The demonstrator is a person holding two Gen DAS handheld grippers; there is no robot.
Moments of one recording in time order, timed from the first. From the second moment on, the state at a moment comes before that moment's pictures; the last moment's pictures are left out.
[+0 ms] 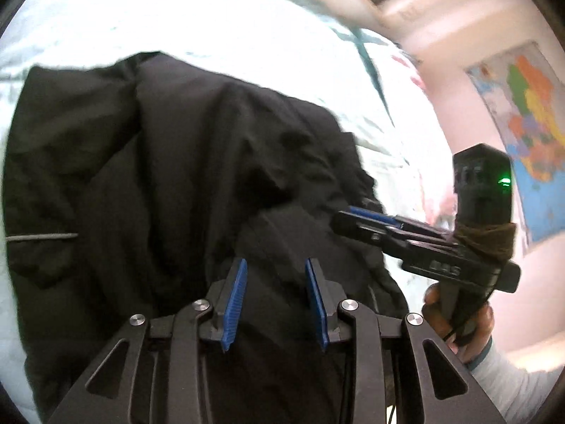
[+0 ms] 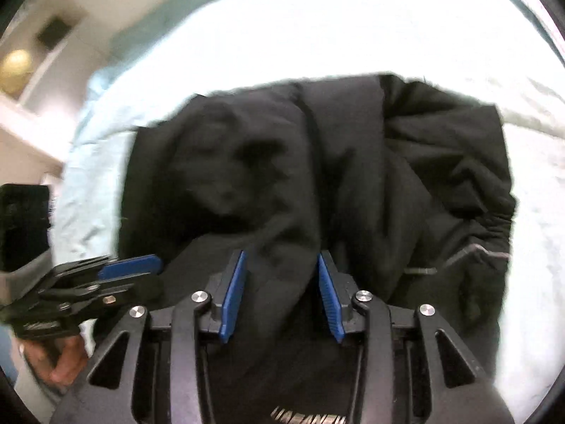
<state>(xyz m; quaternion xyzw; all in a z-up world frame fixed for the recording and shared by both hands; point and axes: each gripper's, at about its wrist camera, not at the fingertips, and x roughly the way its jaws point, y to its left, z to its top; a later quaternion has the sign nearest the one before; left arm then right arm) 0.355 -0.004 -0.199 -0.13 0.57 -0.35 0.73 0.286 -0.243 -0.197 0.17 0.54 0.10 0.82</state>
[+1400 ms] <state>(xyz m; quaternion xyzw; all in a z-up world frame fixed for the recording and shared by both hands) 0.374 0.039 -0.190 -0.17 0.53 -0.31 0.77 0.303 -0.250 -0.180 0.14 0.50 0.11 0.85</state>
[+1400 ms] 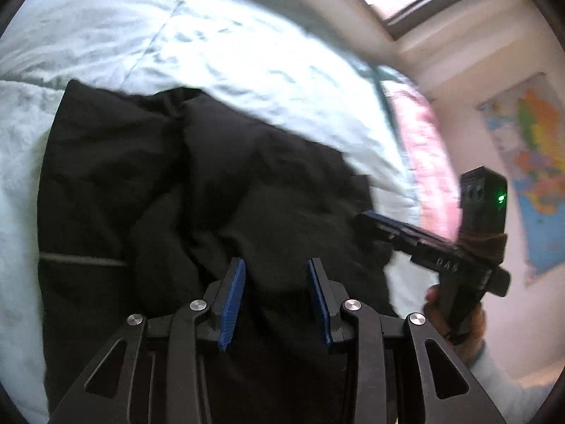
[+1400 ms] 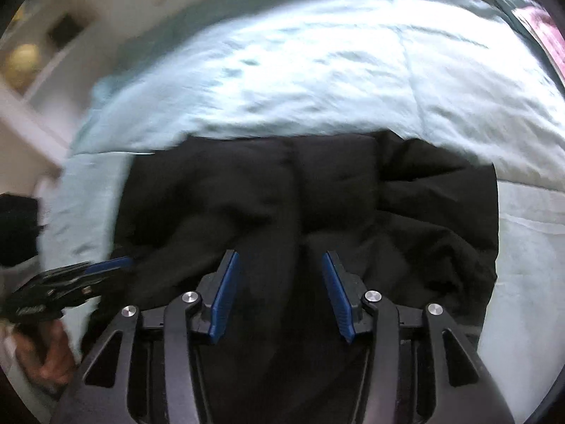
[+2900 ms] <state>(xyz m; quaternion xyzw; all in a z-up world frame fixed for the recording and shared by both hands) 0.215 0.238 -0.280 -0.25 0.67 -0.20 0.67 0.044 -0.391 -0.202 0.16 0.63 -0.05 0.76</state>
